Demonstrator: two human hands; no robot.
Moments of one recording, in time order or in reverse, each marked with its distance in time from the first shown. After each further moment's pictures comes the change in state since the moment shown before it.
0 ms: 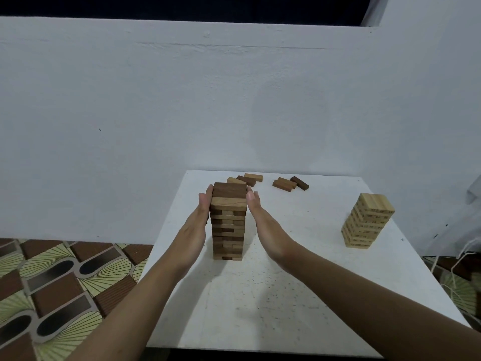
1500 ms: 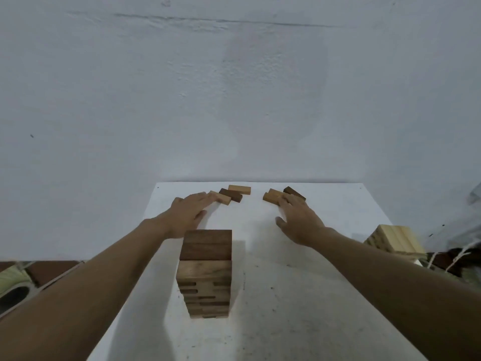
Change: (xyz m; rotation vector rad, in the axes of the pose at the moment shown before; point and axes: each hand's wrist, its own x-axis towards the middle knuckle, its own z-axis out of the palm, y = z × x) left_hand 0.247 -0.087 -0.036 1.077 -0.380 0.307; right_hand 0.175 0.109 -0.142 -1.031 0.151 -0.025
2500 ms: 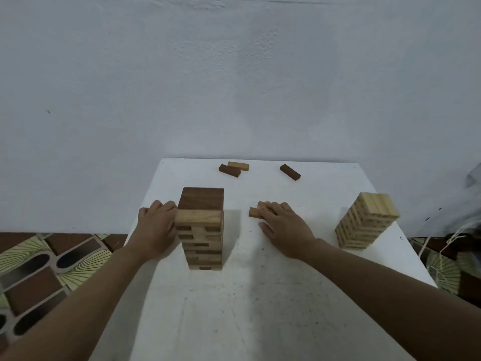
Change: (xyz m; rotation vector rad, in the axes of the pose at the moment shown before) left_hand -0.124 0.035 0.039 0.027 0.526 -0.011; right_hand -0.080 -0.018 0.034 0.007 0.071 -0.261
